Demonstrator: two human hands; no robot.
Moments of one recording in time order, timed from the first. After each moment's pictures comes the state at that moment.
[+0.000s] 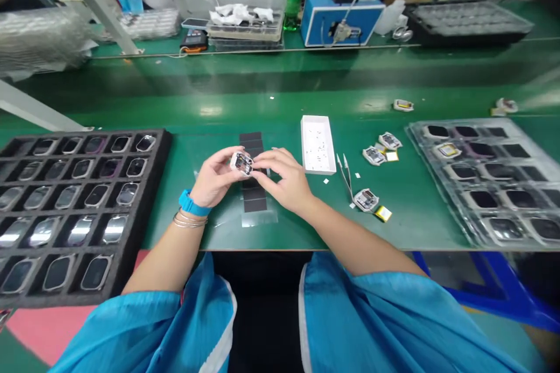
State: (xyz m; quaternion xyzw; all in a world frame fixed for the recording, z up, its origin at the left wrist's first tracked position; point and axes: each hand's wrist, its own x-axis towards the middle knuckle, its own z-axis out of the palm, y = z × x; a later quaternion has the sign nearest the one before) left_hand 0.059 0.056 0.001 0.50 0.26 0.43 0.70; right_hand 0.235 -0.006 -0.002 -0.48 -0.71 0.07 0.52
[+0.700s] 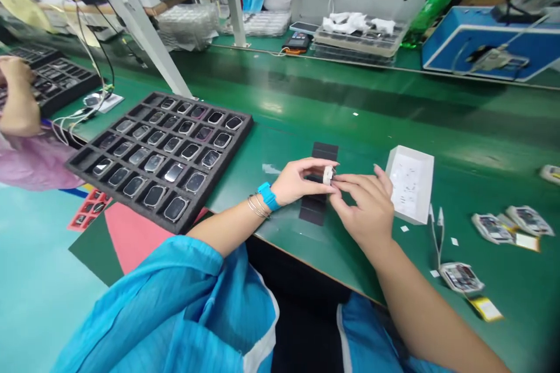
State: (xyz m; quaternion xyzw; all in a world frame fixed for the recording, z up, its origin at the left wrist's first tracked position) left_hand 0.075 0.051 -0.015 0.57 0.26 0.45 0.63; right_hand 0.233 -0.009 -0.007 -0.49 -0.75 -0.06 0.45
